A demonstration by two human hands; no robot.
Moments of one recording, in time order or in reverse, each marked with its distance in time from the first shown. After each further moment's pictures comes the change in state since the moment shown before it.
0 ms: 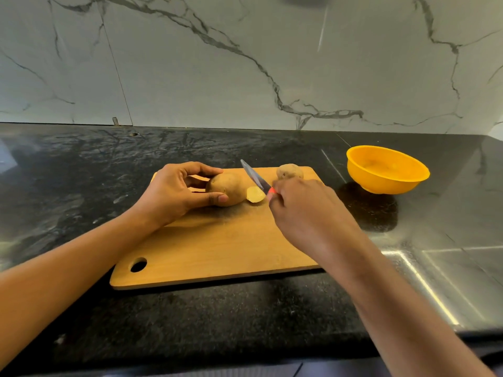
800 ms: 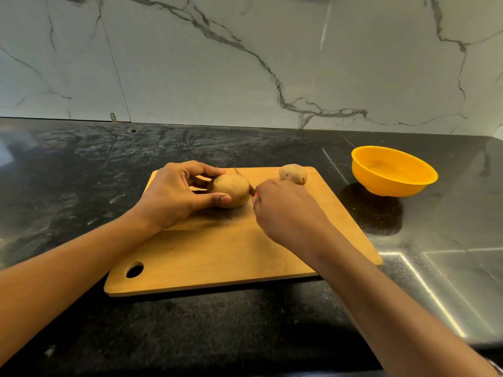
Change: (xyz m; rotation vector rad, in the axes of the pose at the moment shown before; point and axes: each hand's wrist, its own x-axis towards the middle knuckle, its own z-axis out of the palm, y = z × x) left_hand 0.001 0.002 0.005 -0.004 0.016 0.101; right_hand 0.029 -0.013 0.020 -0.012 -0.132 0.015
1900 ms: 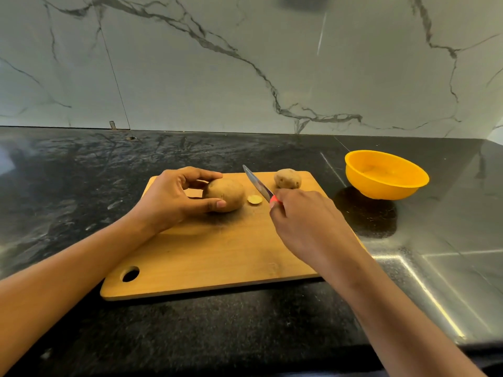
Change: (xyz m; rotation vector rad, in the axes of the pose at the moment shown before) left_hand 0.001 0.001 -0.001 0.030 -0.030 -0.054; right_hand -0.025 0.026 -0.005 0.048 0.144 0.010
